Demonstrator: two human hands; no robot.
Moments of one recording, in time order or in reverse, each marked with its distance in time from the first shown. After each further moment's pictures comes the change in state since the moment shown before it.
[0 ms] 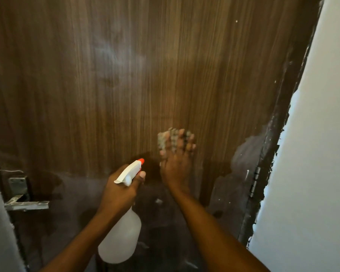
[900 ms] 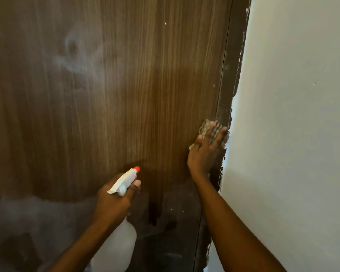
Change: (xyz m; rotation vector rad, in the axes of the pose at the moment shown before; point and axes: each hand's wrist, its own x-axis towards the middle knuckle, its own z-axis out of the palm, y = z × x) left_hand -0.009 0.022 0.146 -0.155 -0.121 -0.034; right_hand 0.070 0.227 -0.073 0.089 0.104 0.604
